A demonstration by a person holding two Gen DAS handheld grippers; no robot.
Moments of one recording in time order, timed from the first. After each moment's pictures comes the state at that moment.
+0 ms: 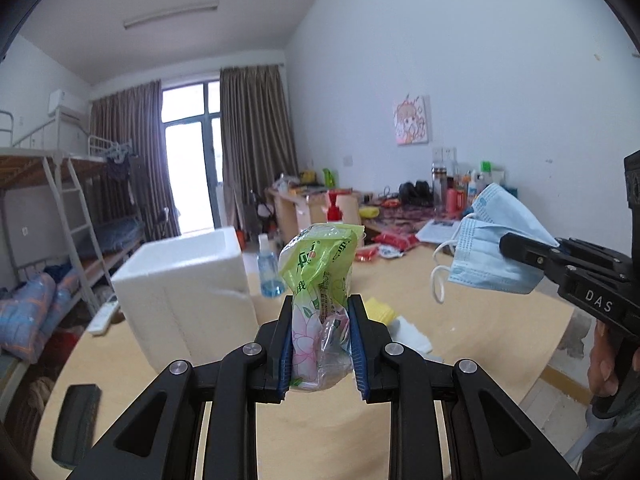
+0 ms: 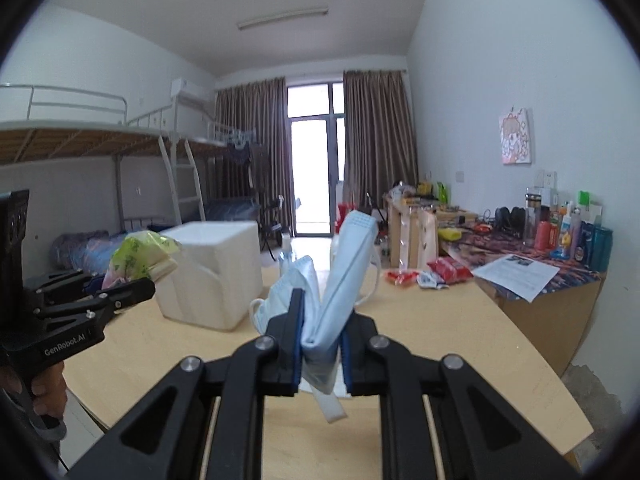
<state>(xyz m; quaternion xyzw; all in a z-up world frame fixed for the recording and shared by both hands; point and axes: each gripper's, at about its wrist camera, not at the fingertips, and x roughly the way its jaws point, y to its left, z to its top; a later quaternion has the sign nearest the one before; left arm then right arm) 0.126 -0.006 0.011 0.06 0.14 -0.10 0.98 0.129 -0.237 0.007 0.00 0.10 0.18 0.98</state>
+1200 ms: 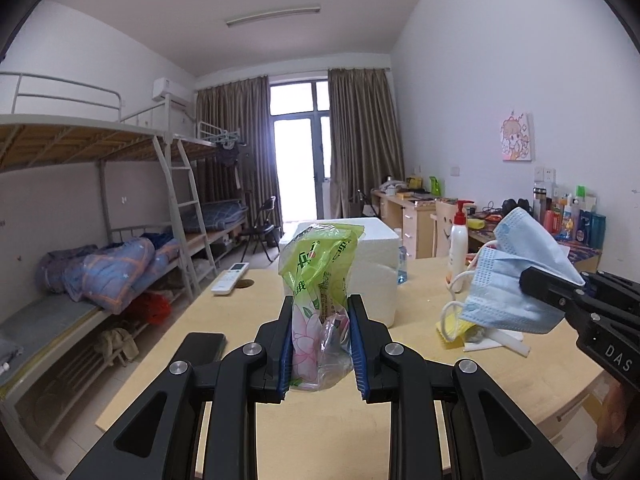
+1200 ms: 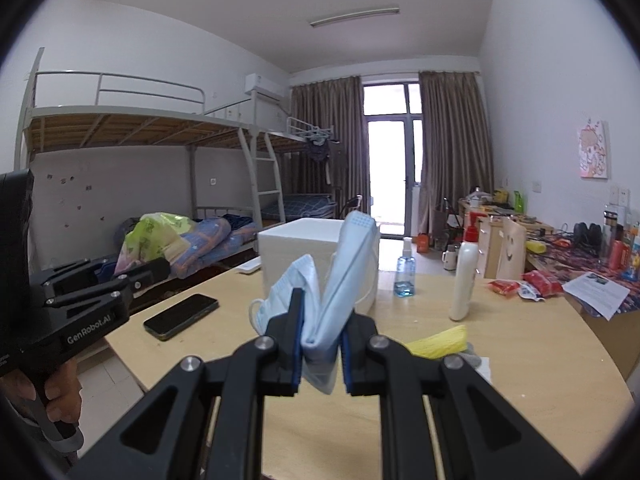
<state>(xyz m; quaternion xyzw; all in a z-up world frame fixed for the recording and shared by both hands) 0.052 0.069 0.018 0.02 0.12 0.10 0.99 0.101 -0.142 0.007 -0.03 0.10 0.32 0.94</state>
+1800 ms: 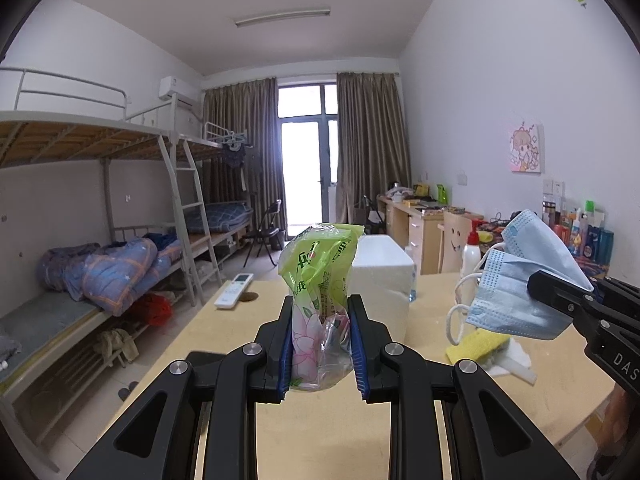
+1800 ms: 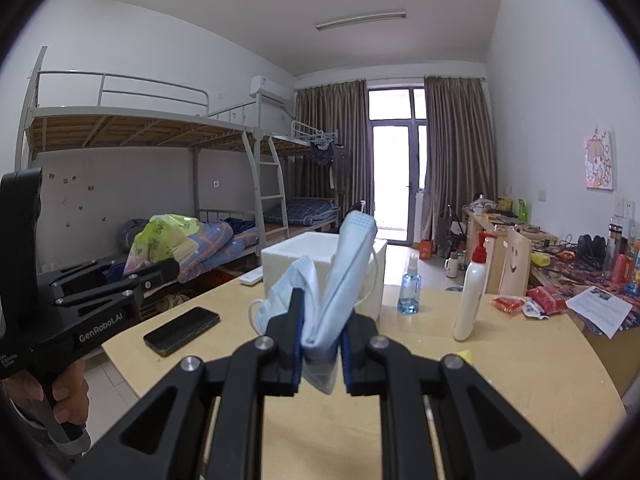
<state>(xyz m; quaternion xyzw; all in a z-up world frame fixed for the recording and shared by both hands) 0.074 0.078 0.036 0.00 0.12 0.11 0.99 0.121 -0.133 0.026 -0.03 0.09 0.32 0.94</state>
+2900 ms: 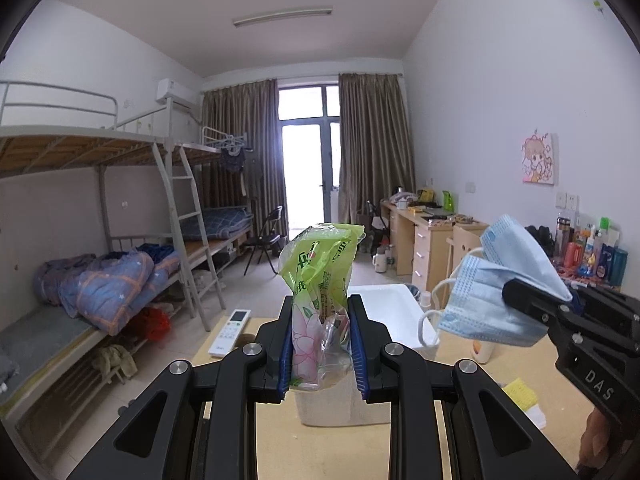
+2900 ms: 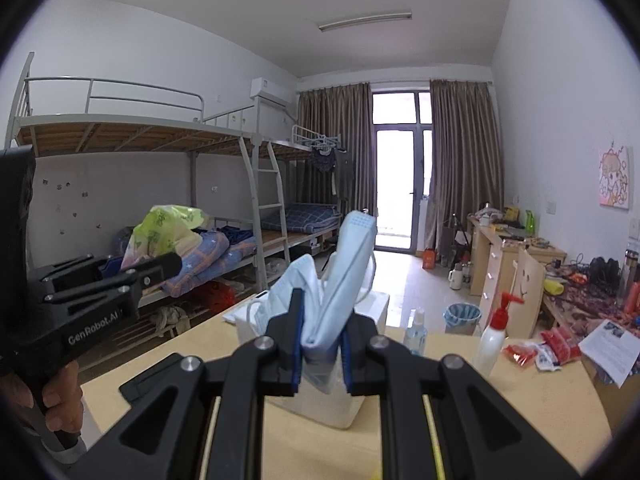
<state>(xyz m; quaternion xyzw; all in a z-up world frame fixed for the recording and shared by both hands) 0.147 0.097 0.085 0.00 0.11 0.11 0.99 0.193 -0.091 0.073 -0.03 0.08 0.32 0.94</state>
